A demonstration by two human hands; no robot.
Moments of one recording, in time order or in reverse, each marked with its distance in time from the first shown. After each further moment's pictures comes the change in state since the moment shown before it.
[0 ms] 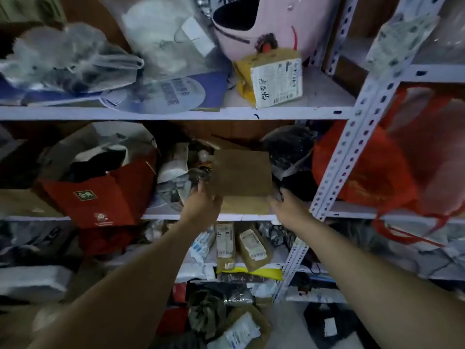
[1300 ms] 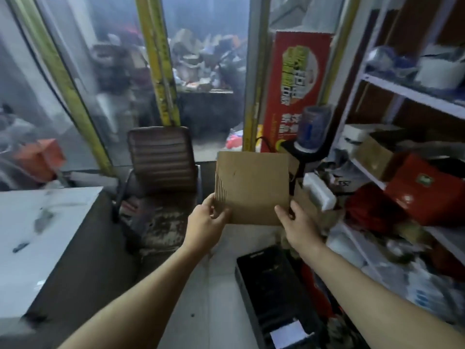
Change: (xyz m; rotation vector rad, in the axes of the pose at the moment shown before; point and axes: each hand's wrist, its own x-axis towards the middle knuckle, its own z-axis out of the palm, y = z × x) left_hand -0.650 -0.156 -0.109 -0.276 1.100 -0.929; right_hand -0.466 -0.126 0.250 0.020 -1.079 -0.878
